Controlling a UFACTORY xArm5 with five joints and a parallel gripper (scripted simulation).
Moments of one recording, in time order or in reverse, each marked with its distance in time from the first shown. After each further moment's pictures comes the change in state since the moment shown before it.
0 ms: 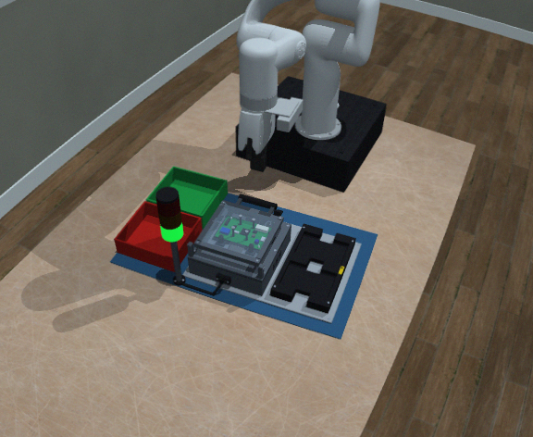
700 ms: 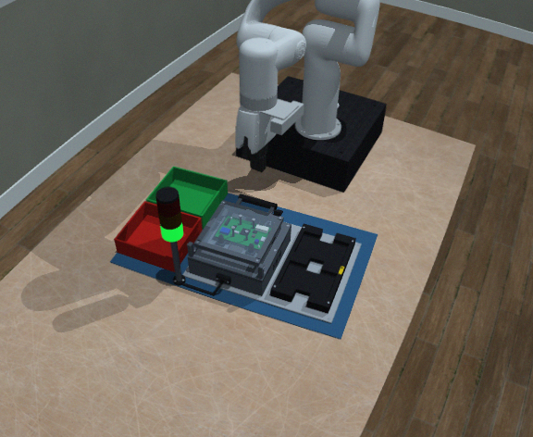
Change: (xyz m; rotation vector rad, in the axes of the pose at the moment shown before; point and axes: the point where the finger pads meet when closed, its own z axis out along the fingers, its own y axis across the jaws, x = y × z) arm 0.000 0.000 0.000 0.000 0.000 0.190
